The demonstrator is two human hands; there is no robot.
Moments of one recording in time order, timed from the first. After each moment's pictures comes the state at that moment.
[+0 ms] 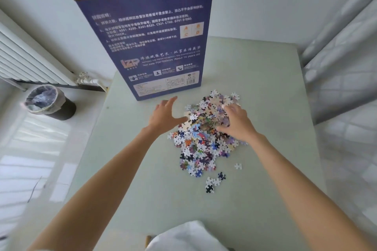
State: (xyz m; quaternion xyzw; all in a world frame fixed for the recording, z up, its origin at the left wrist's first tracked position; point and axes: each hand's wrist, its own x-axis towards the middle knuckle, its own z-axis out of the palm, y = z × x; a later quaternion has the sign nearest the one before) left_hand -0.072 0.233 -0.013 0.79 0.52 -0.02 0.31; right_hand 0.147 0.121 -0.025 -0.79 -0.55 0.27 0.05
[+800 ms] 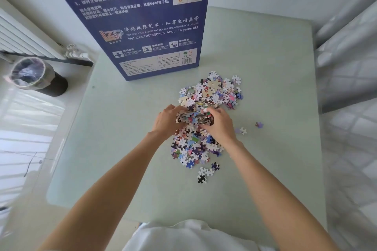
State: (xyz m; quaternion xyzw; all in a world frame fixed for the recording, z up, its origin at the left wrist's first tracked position) left_hand -0.057 0.191 -0.085 0.79 0.51 -0.02 0.35; right_hand 0.107 0.109 -0.087 -0.79 -0.51 0.28 0.18
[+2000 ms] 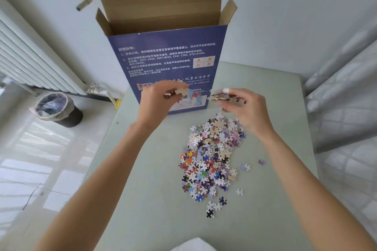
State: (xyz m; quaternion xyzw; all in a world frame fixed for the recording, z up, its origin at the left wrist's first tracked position) left_hand -0.082 0.254 0.121 0.78 0.43 0.36 0.29; right_hand 0.127 0.162 0.125 -0.66 -0.56 0.24 0.43
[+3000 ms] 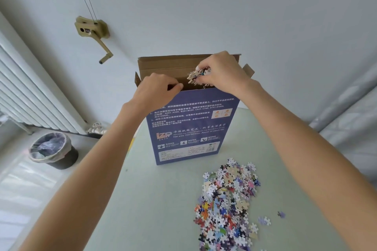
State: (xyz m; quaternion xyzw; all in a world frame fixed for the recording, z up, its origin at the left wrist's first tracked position) left_hand -0.111 0.395 0.214 0.87 0.44 0.18 0.11; right_hand 0.076 0.353 0.255 -0.66 -0.72 0.05 0.20
